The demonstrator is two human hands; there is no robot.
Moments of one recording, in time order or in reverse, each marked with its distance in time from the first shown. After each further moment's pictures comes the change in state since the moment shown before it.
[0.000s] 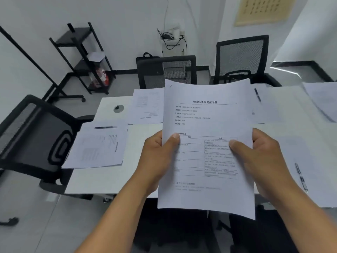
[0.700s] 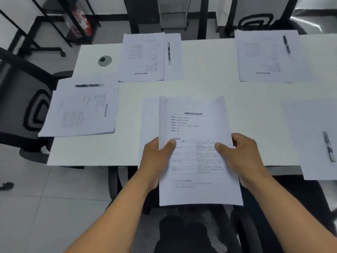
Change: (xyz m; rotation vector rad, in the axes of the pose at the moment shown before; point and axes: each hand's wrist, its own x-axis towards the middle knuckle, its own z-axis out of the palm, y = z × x) left_hand 0.053 -0.175 -0.045 -0.060 0.071 -0.358; right_hand 0.040 0.165 0.075 -0.247 -0.033 0.285
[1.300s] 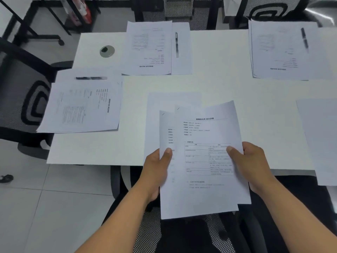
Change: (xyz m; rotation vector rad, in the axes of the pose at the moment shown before) left_hand 0.019 -0.039 -0.031 -0.034 -0.029 -0.138; right_hand 0.038 0.052 0.015 -0.077 -0.019 0.089
